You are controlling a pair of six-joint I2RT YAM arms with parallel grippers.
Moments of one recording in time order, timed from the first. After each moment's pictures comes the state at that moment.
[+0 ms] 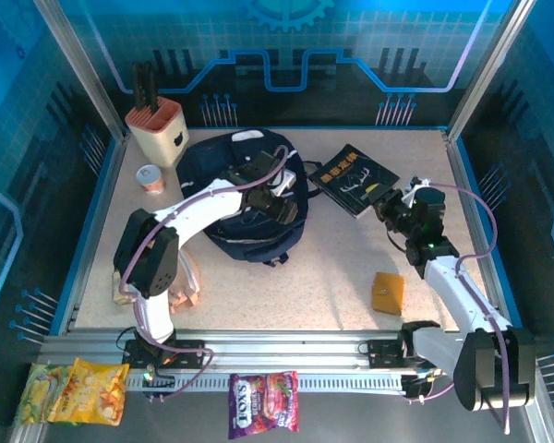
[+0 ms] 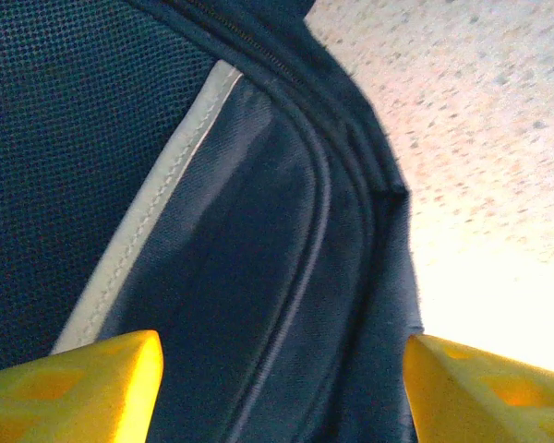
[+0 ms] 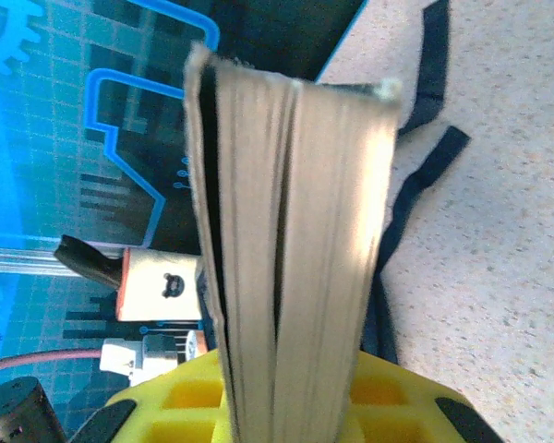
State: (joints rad) left arm -0.56 1.90 1.52 -0.71 0.07 -0.02; right arm 0.03 1.04 0.60 0.08 -0.37 1.09
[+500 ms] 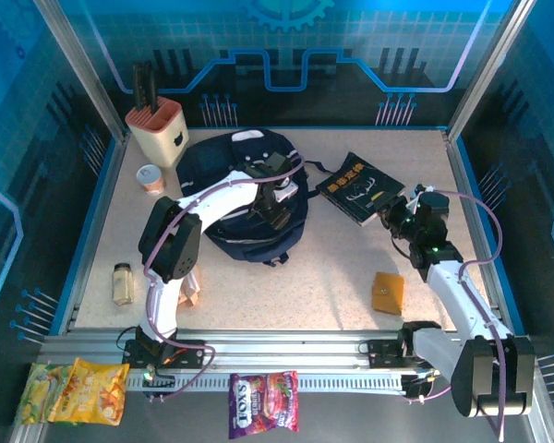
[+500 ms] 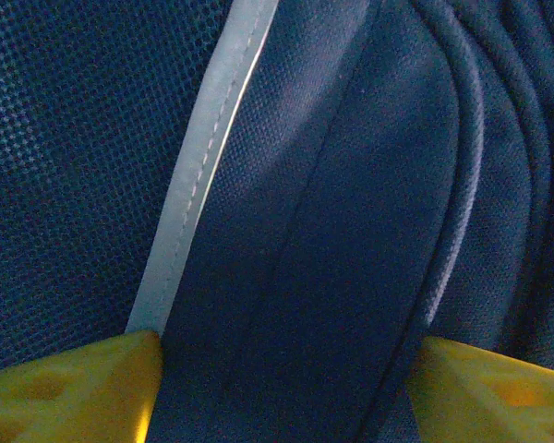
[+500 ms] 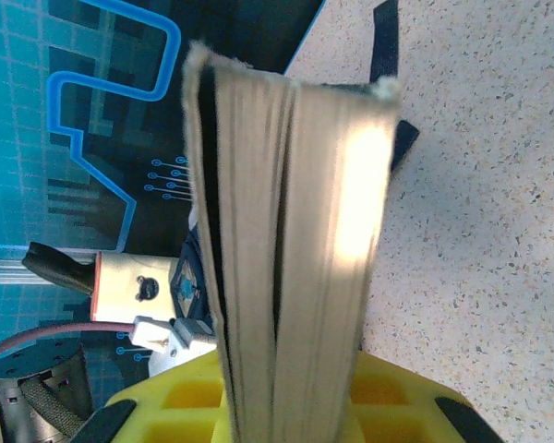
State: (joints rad) left arm -0.56 2.06 1.67 -0.90 -0.09 0.13; right arm 0.00 1.01 0.58 0.01 -0.37 1.07
